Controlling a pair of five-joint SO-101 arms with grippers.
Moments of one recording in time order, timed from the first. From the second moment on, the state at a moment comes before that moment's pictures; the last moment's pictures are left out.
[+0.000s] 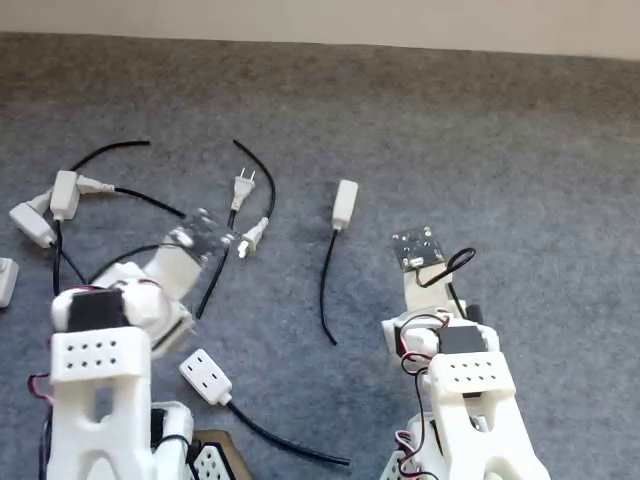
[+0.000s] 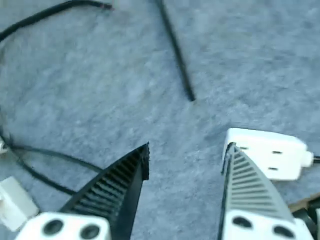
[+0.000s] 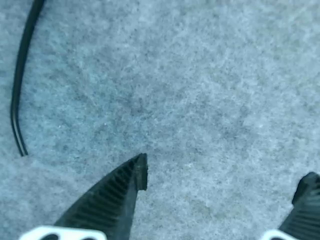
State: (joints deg) left arm -13.6 -53.2 55.8 76.0 -45.6; right arm -7.9 -51.3 77.1 48.2 12.2
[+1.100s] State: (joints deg) left arm 0.0 -53.8 81.5 57.0 -80.7; right arm -7.9 -51.3 77.1 48.2 12.2
